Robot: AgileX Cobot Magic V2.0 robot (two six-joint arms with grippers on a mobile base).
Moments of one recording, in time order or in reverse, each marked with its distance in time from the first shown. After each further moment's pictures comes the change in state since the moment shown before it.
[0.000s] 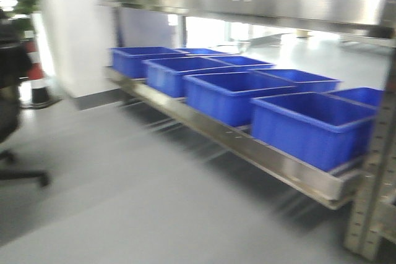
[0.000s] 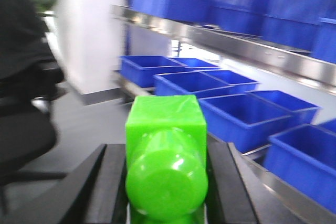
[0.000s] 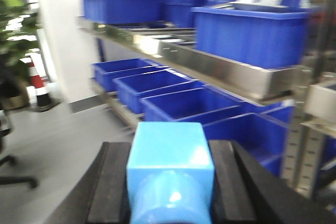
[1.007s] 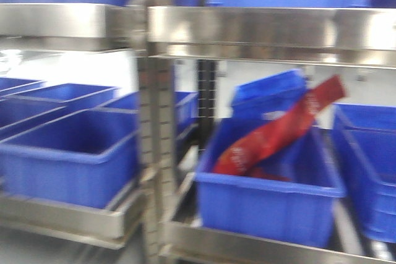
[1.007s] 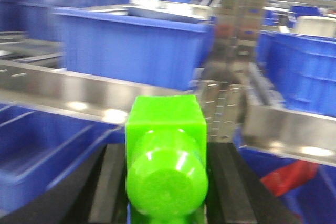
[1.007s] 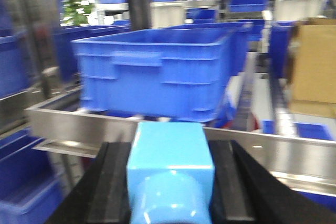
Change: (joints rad) left arm 0.000 0.000 0.000 0.000 0.000 0.000; right arm 0.000 0.000 0.000 0.000 0.000 0.000
